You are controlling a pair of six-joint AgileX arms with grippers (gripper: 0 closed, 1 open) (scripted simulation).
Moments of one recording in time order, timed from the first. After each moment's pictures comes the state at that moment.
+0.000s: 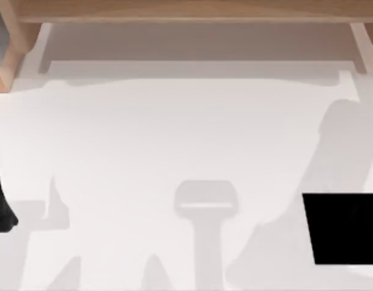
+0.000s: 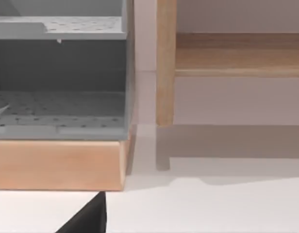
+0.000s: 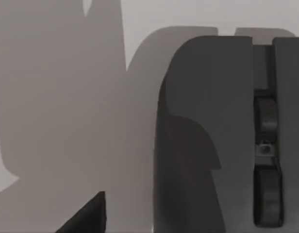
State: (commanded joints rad) left arm 0.00 0.00 0.00 0.00 0.00 0.00; right arm -0.37 2.58 2.35 -1.23 -0.03 -0.38
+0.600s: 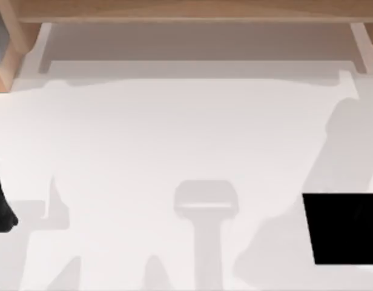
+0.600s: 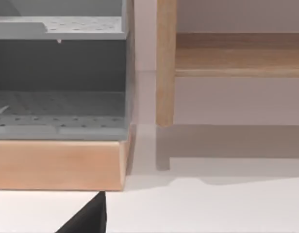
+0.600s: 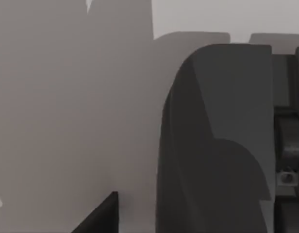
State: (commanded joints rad) left arm 0.00 0.00 0.00 0.00 0.00 0.00; right arm -0.37 2.60 2.34 -1.21 -0.03 -0.38
